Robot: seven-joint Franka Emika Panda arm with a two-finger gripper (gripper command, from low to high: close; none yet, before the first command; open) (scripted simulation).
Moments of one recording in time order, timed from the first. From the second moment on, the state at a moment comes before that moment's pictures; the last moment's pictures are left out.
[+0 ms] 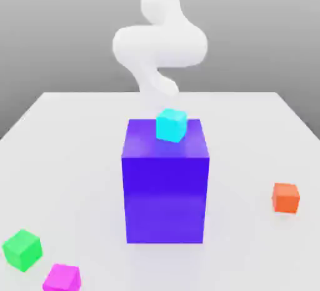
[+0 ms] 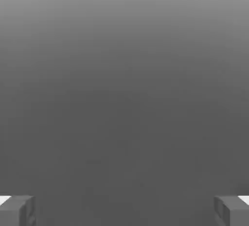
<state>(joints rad) 0.01 -0.71 -0.03 -2.30 0.01 2.33 0.78</state>
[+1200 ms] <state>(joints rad) -0.13 0.51 -0.18 -2.26 0.23 2.76 0.45</state>
